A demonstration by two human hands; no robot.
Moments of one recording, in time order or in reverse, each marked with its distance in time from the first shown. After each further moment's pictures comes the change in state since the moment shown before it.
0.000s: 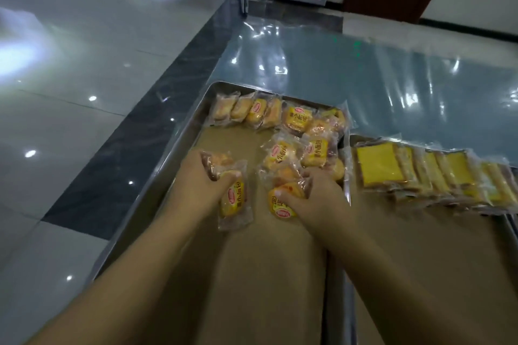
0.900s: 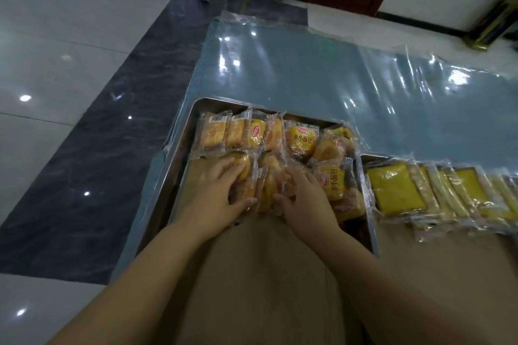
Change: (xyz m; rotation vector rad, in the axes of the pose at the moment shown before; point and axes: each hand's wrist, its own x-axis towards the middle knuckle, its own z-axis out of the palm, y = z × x) left_hand 0.117 -0.041 0.031 0.254 -0.412 0.383; right_hand 0.096 -0.026 0.058 -0.139 0.045 0.026
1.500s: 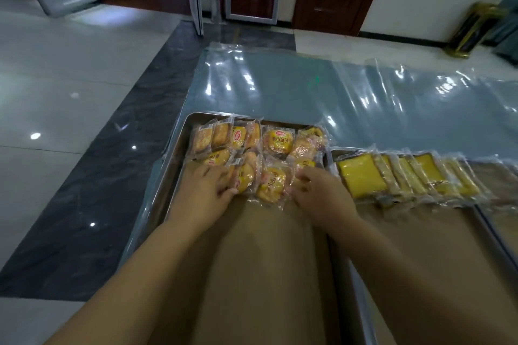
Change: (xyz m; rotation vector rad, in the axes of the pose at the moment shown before) left_hand -0.038 0.047 -0.018 0.202 0.153 -0.009; right_hand -0.049 0.017 -0.070 -0.114 0.087 -0.017
